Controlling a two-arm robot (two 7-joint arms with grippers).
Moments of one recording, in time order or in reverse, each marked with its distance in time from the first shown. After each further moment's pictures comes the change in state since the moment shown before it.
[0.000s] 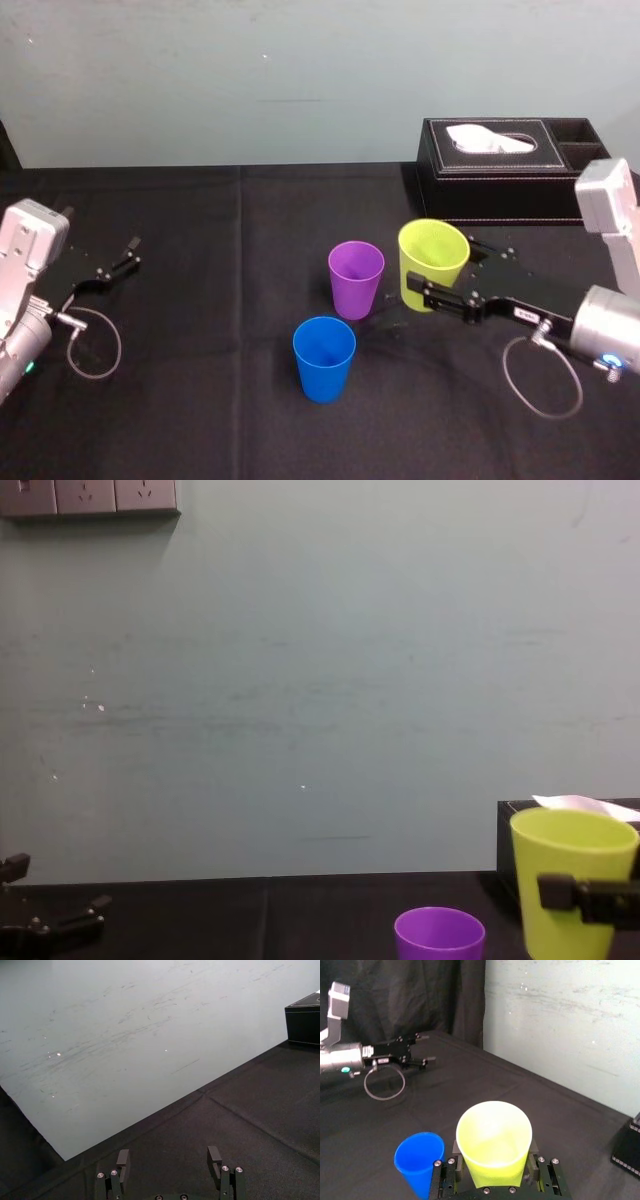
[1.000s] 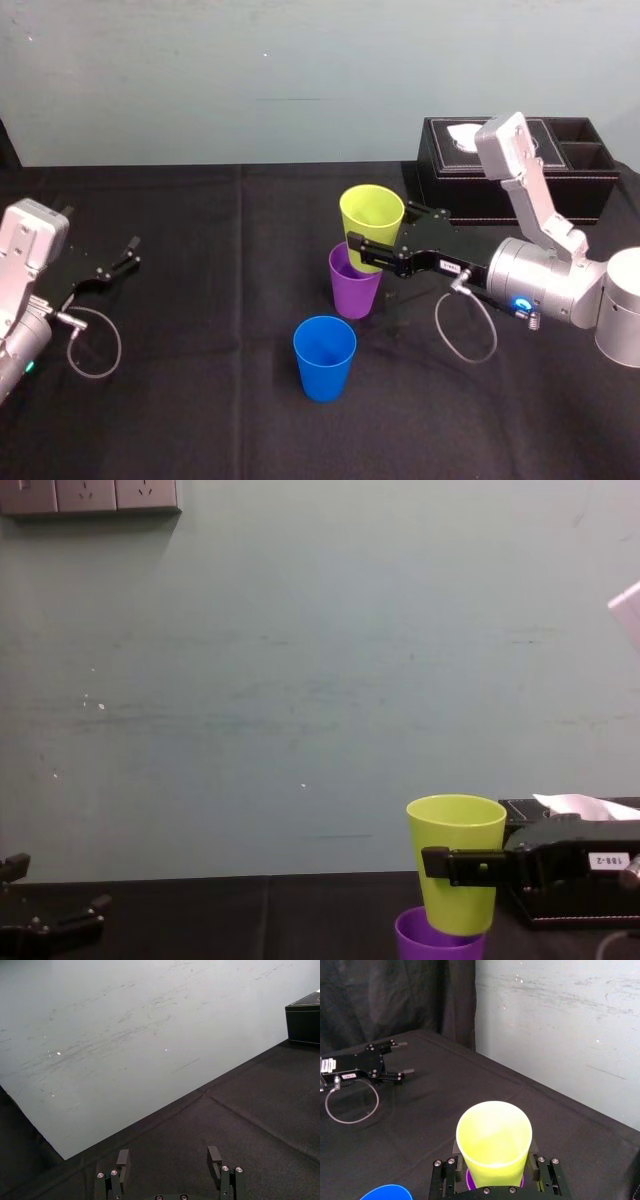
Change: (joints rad) left arm 0.000 0.000 0.000 0.000 0.000 0.000 0.000; right arm 0.259 -0.183 -0.151 0.202 -0.078 0.096 -0.052
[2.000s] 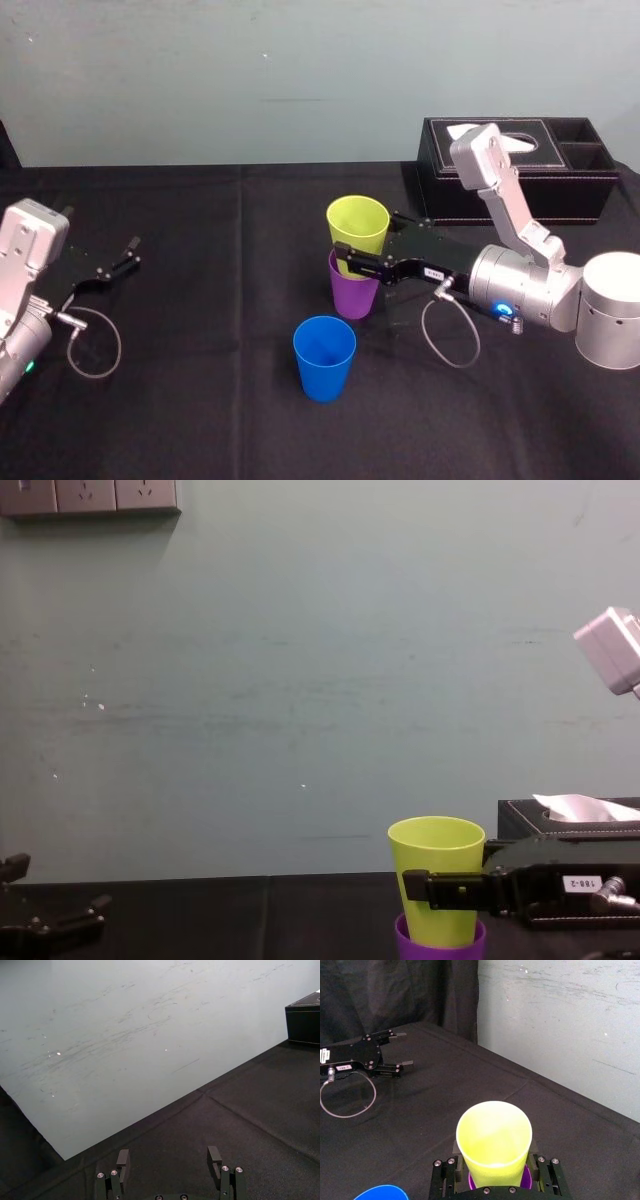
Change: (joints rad) left arm 0.000 0.000 0.000 0.000 0.000 0.000 0.000; right arm 0.020 -0.046 -0.019 0.059 -0.043 -0.008 0.012
